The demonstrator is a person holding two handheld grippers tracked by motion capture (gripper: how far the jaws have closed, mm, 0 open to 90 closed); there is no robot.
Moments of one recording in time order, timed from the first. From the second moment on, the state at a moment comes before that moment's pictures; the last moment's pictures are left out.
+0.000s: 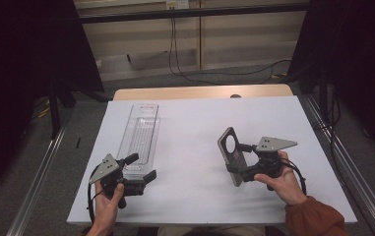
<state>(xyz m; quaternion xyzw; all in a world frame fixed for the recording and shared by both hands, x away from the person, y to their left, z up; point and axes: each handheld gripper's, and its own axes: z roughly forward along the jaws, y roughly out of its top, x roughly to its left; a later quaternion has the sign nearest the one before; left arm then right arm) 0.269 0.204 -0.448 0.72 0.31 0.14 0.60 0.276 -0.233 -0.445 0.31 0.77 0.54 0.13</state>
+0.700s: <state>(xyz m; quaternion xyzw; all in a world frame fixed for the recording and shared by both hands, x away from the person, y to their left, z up) 0.282 0.151 -0.429 0.73 0.21 0.10 0.64 0.272 -0.224 -0.447 0.28 0.77 0.57 0.11</state>
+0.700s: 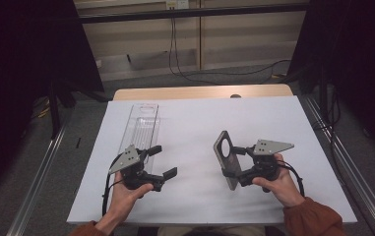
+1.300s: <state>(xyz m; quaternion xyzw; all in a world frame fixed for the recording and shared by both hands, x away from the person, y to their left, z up) 0.302 0.100 -0.415 0.73 0.16 0.05 0.66 0.281 -0.217 -0.446 0.25 0.77 0.58 0.10</state>
